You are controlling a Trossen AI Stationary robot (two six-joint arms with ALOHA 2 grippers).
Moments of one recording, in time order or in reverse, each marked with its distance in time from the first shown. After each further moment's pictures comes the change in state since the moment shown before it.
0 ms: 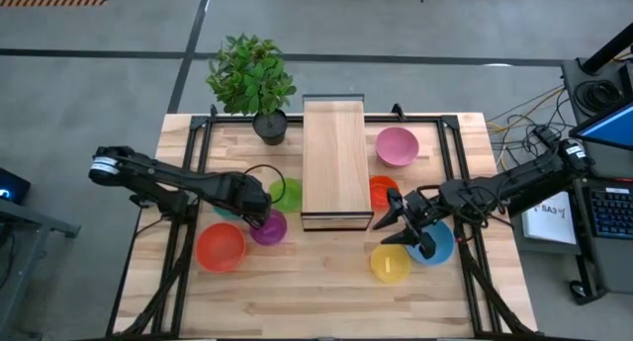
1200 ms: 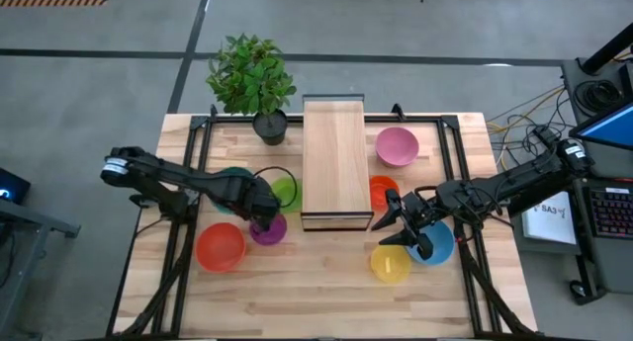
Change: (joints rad) left arm -0.066 0.111 0.294 -0.271 0.011 0.129; right arm 0.000 0.018 -0.003 -0.001 0.001 -0.003
